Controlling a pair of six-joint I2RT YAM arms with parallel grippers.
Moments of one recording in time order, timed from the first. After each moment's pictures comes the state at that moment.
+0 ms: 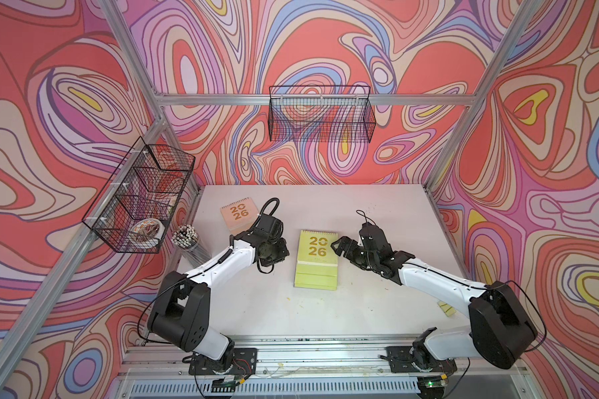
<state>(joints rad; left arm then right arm) -0.41 1.52 1.05 -0.62 0.11 -0.75 0.54 1.40 0.82 -0.13 -0.10 0.90</state>
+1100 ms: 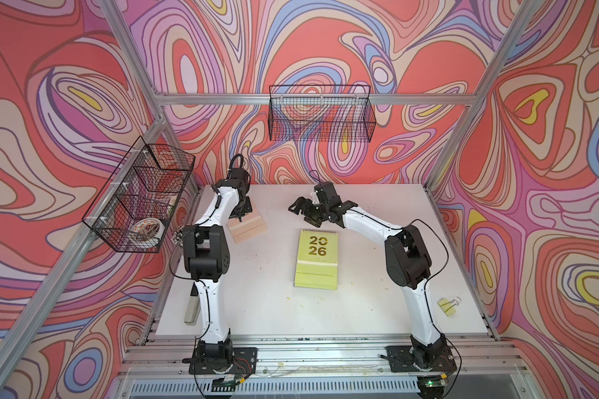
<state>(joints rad) -0.05 2.22 2.03 -1.01 -0.25 -0.35 0.55 2.23 1.84 -0.28 -0.37 0.90</state>
